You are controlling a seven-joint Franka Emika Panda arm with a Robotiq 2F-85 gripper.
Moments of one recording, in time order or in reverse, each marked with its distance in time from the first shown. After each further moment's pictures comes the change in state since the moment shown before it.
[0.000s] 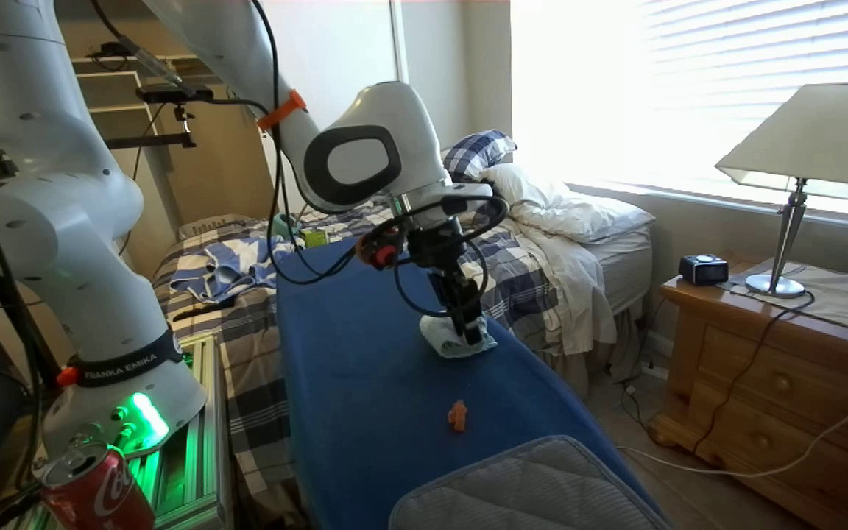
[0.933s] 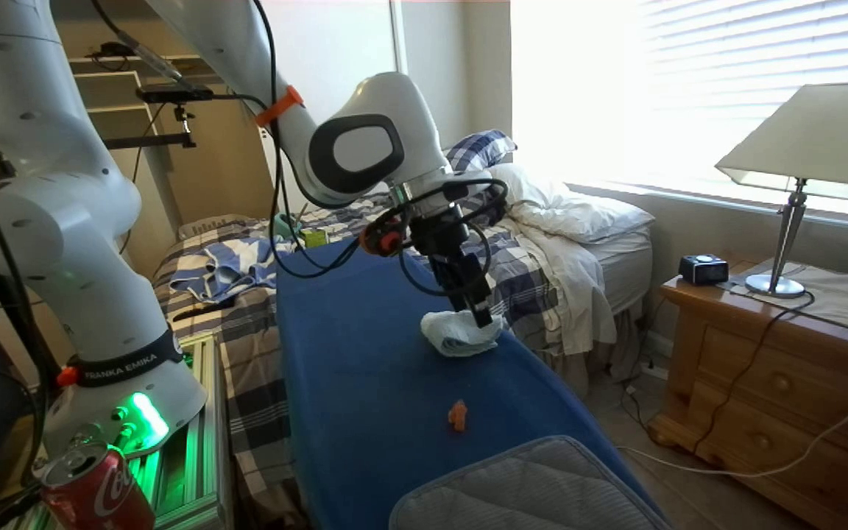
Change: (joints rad) arm 0.038 -0.020 -0.011 0.013 -0.049 -0.005 0.061
